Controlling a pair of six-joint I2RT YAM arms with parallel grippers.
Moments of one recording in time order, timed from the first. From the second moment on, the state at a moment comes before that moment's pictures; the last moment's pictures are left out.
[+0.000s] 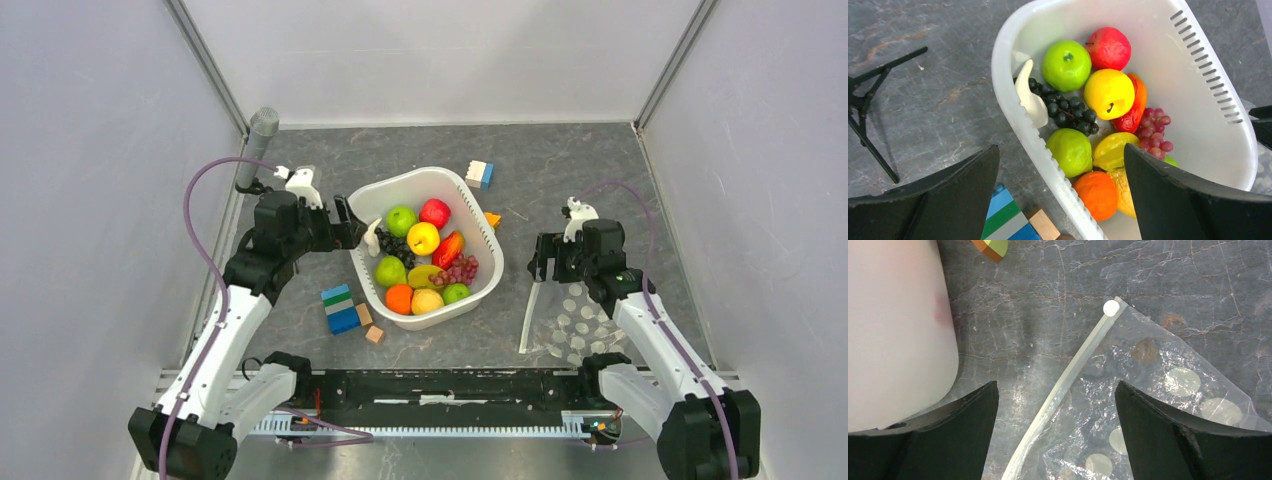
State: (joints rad) left arm -0.24 0.90 0.86 -0.46 0.15 -0.30; right arm 0.15 0.95 0.55 -0.36 -0.18 0.14
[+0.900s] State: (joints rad) left arm -0.23 0.69 0.72 -0.34 0.33 -0.39; right arm 0.53 1.01 0.42 -0.35 0.27 0.34
